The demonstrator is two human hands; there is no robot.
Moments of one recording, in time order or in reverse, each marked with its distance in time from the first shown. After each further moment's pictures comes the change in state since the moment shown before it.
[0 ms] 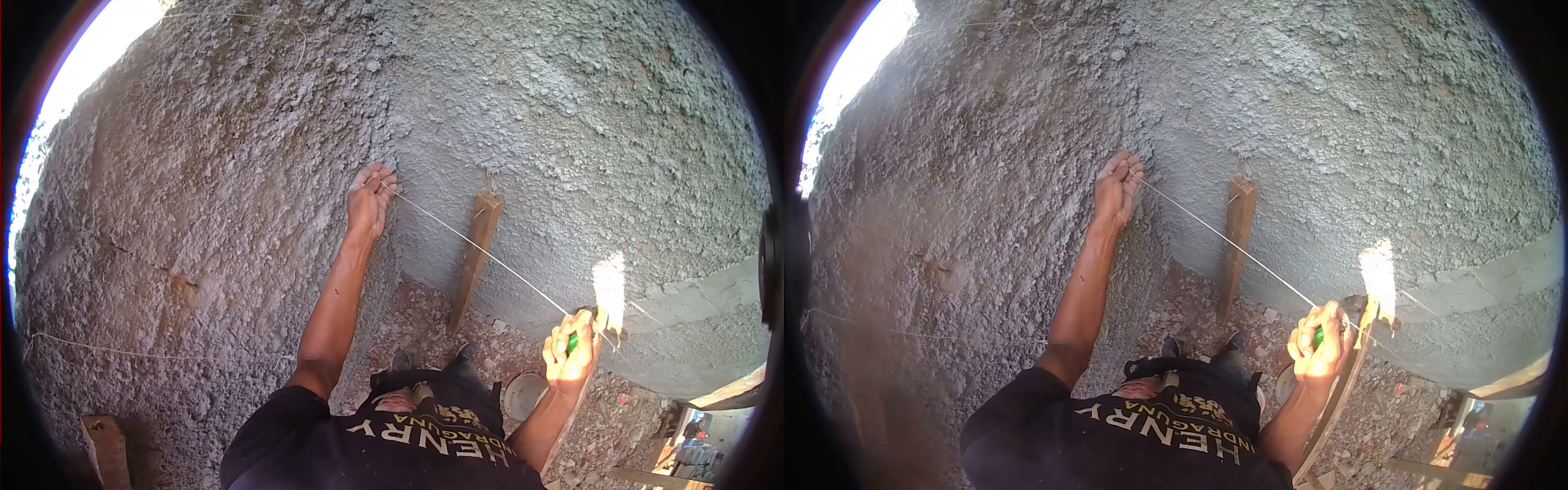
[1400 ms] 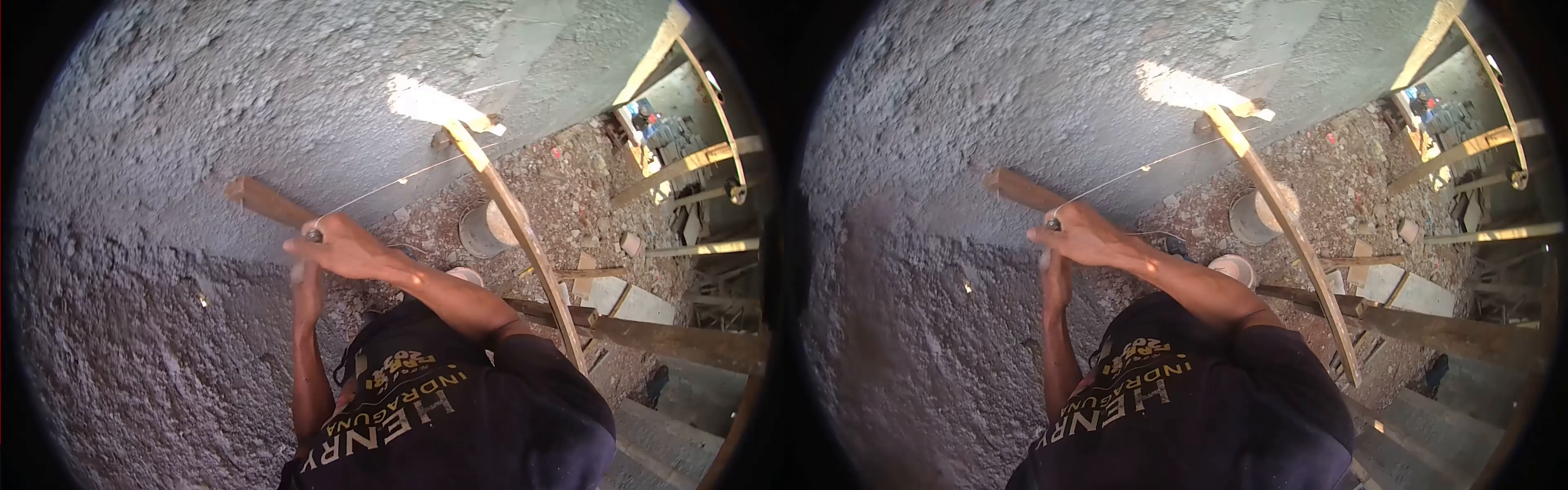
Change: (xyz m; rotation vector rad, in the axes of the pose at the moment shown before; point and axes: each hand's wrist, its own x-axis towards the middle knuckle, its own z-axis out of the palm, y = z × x) left_hand -0.149 -0.138 0.023 0.799 -0.754 -0.454; right_hand 0.052 0.078 0.007 -0.797 -0.045 0.076
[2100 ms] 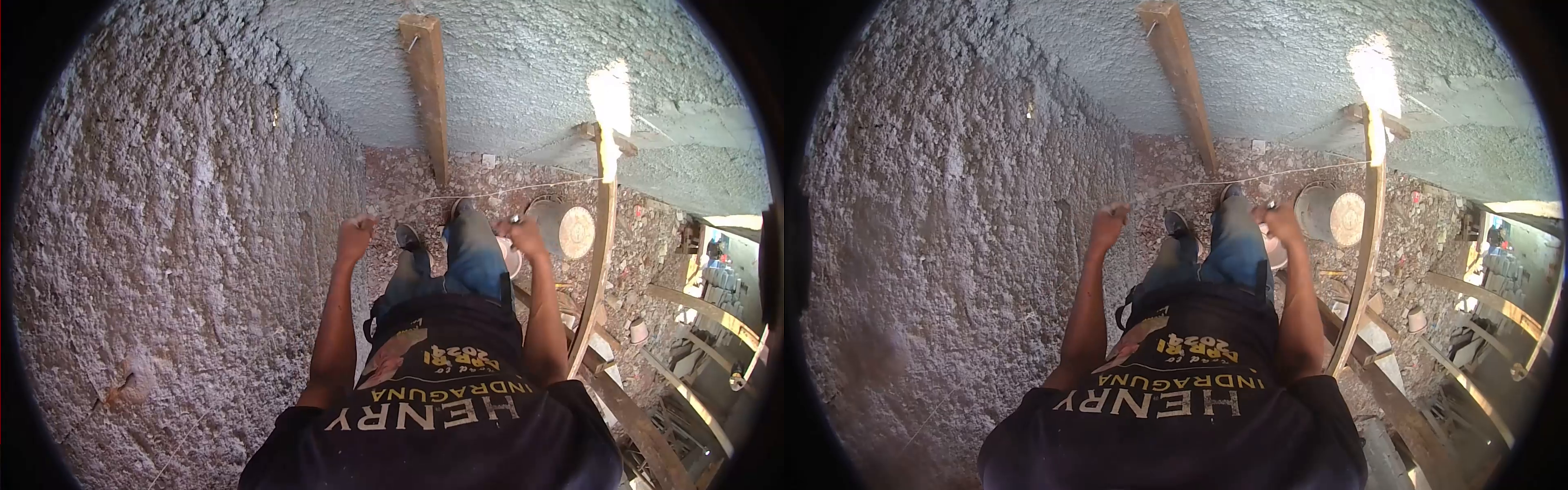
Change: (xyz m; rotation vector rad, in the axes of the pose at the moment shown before) left_hand -0.122 -0.170 -0.086 0.307 0.352 -0.537; right_hand -0.115 0.220 -0.022 -0.070 -0.047 0.794
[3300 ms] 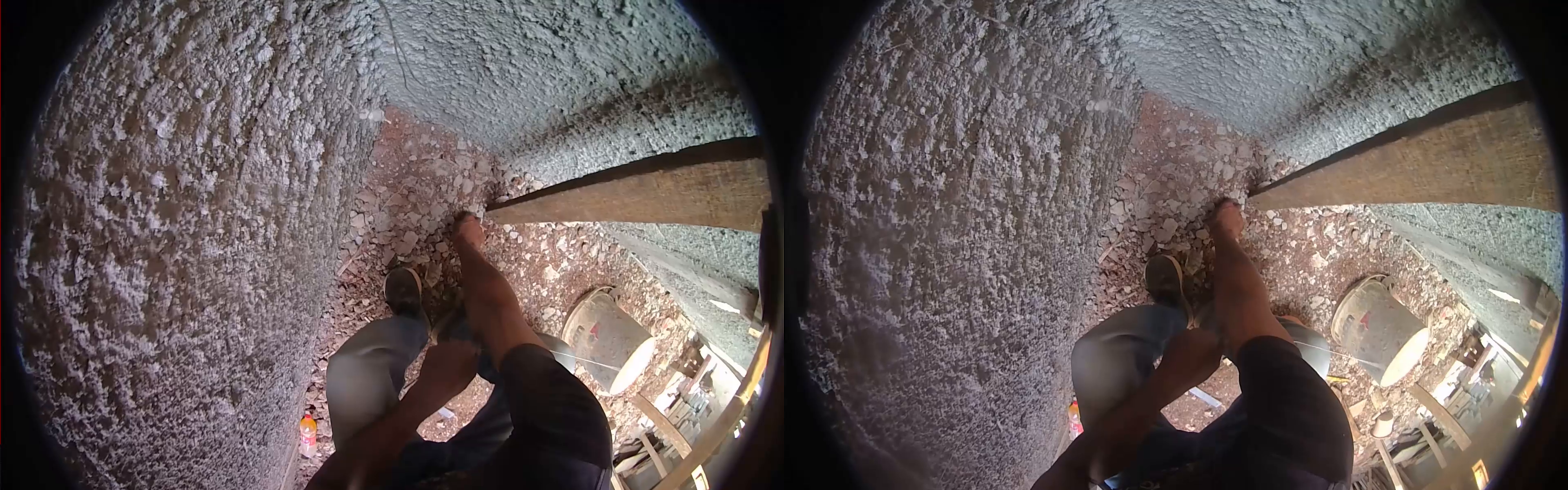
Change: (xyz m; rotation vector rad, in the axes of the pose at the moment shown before) left_hand 0.161 -0.231 0.300 0.221 -0.507 0.062; right_hand 0.568 0.341 0.346 -0.927 0.135 0.056
